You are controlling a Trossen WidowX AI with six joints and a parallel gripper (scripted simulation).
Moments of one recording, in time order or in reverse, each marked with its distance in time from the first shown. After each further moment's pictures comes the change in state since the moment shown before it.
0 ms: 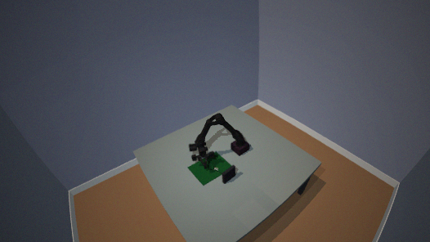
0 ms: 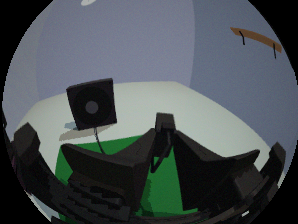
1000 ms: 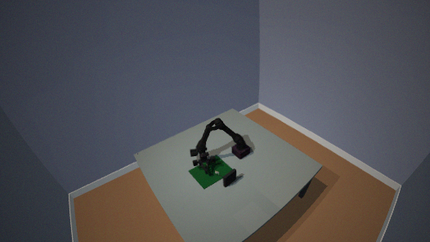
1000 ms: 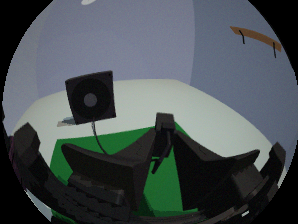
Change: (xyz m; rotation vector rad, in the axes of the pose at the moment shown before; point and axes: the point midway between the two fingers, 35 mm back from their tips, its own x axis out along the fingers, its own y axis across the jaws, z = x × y) arm 0.004 0.000 -0.019 -0.001 0.000 0.000
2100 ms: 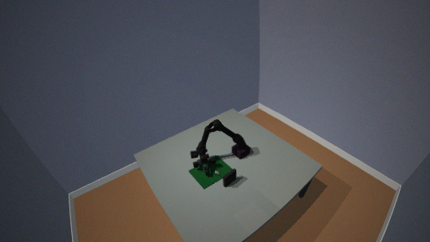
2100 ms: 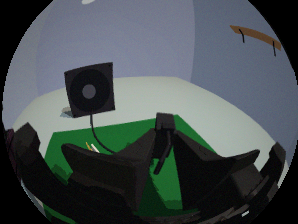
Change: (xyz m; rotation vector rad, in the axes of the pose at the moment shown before) arm 0.004 0.000 -0.021 0.000 0.000 0.000
